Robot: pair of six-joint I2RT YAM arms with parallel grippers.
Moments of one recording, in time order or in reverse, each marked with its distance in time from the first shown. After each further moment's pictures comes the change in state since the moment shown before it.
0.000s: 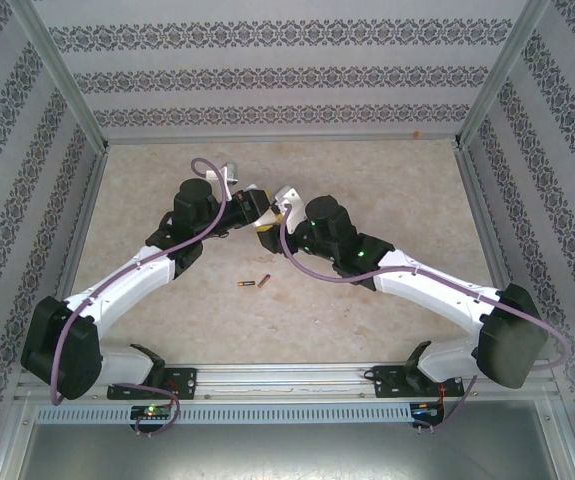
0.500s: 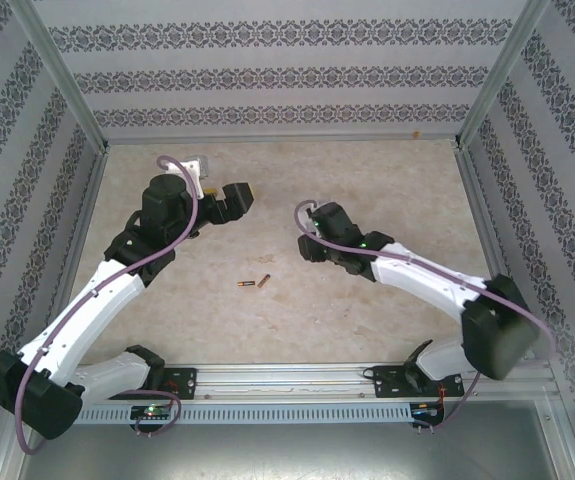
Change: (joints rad) left arm 0.021 -0.226 0.142 -0.496 -0.319 0.340; right arm -0.125 0.096 -0.052 -0.373 0.229 0.289
